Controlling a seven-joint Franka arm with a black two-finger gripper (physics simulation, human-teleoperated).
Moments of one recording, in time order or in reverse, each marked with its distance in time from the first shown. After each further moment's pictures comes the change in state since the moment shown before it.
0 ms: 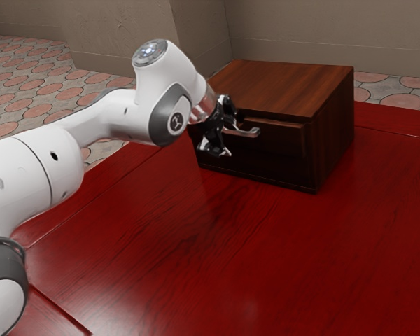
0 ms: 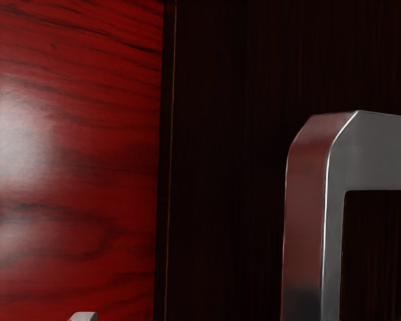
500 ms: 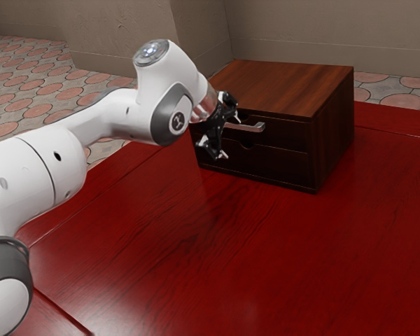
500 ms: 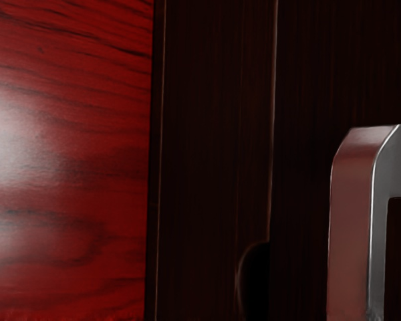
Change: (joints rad) arm -0.001 0.020 -0.003 0.027 0.006 0.002 0.000
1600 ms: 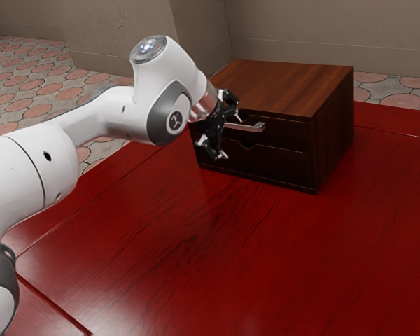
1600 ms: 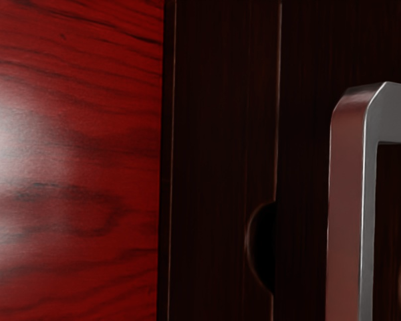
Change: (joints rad) arm -0.049 -0.066 0.044 -0.069 -0.013 0.006 -0.003
